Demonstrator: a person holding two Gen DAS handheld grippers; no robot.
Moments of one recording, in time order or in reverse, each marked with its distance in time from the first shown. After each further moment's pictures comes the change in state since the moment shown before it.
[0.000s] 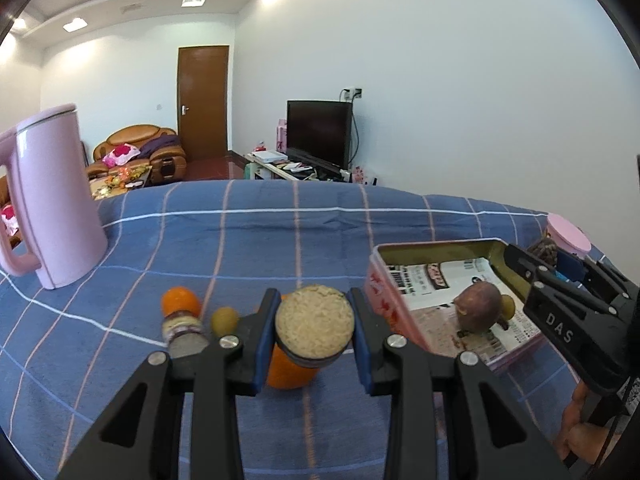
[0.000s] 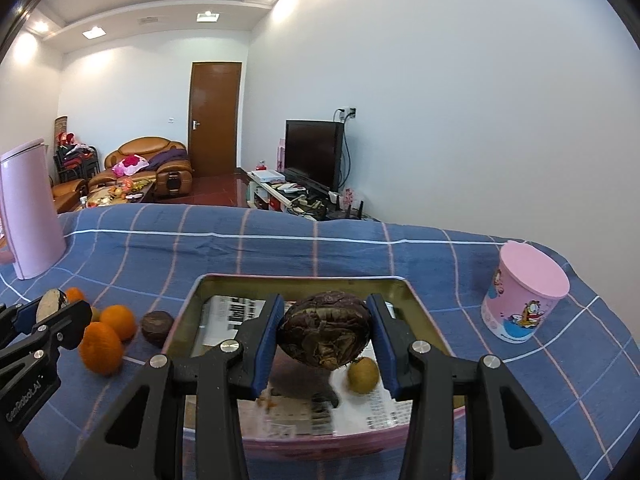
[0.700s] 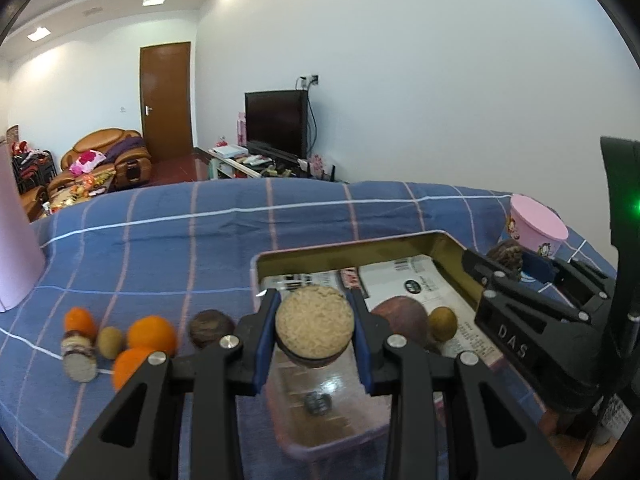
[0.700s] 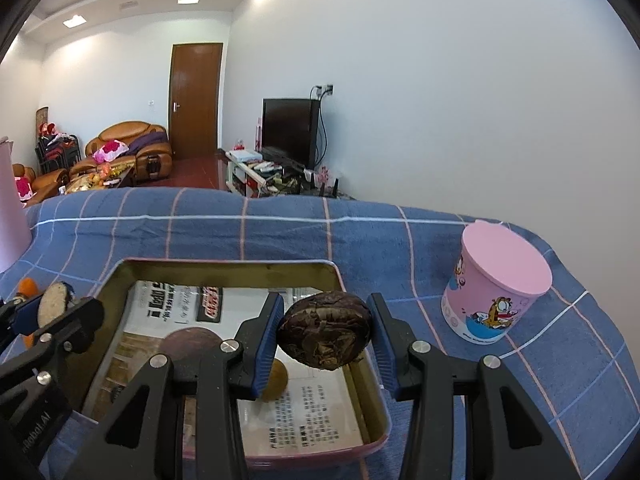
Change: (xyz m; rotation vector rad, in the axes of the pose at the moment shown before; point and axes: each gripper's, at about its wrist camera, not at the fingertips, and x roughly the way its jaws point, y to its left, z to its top) left arm 0.036 -0.086 0.012 0.065 0.053 -0.096; right arm 0.033 -0.058 -0.002 0.025 0.093 -0.032
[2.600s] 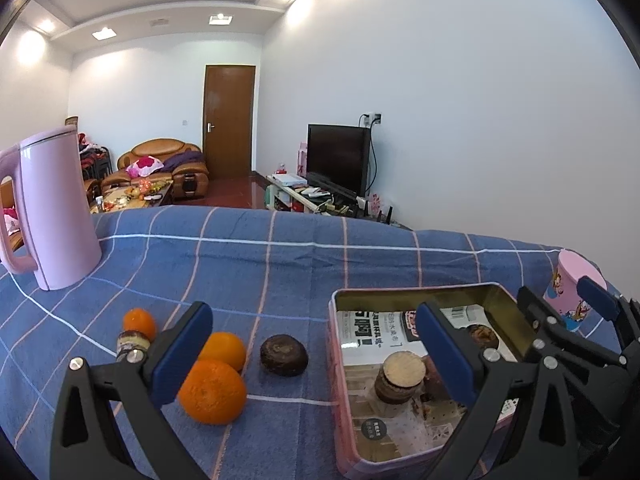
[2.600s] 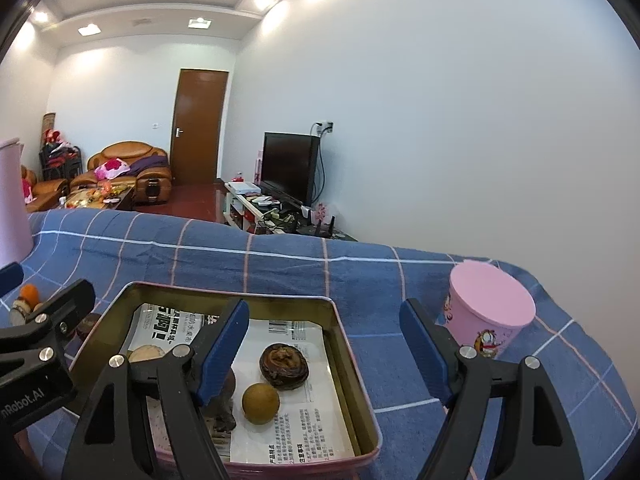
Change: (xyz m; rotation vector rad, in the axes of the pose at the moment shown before) left arm -0.026 0.028 -0.001 -0.128 -0.148 0.198; right arm -0.020 0.008 0.003 -0.028 -0.149 -0.043
